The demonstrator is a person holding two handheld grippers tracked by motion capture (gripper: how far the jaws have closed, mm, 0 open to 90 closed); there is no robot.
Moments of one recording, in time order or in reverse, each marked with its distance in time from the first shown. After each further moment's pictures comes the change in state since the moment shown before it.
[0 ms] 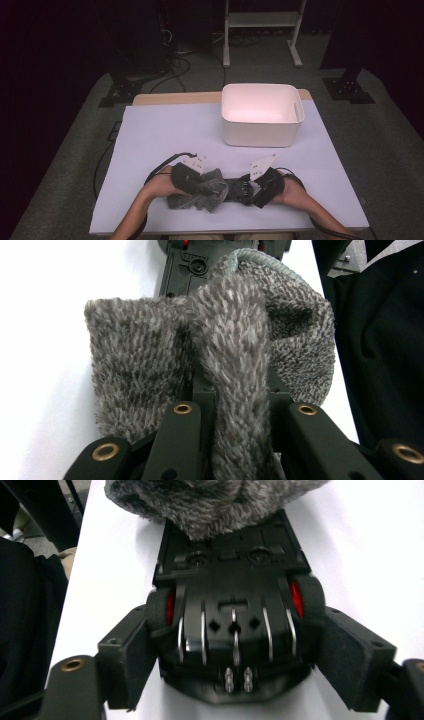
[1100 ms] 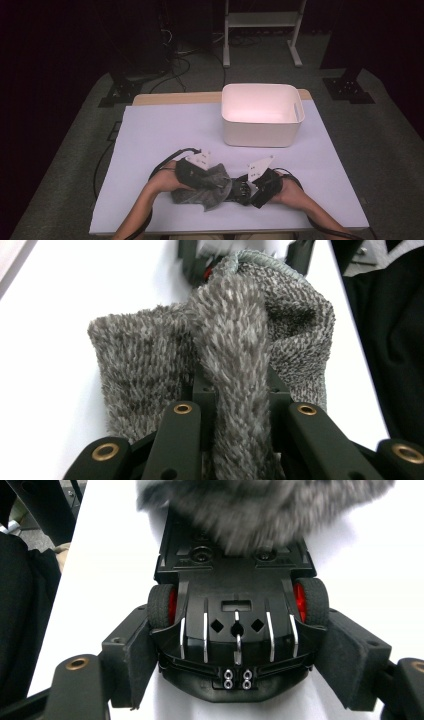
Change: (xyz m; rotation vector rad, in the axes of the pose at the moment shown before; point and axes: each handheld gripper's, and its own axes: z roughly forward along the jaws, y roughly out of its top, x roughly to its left) left arm 0.011 0.004 -0.004 -0.007 0.056 0.042; right arm 0.000 0.002 0.008 0.000 0.000 -0.041
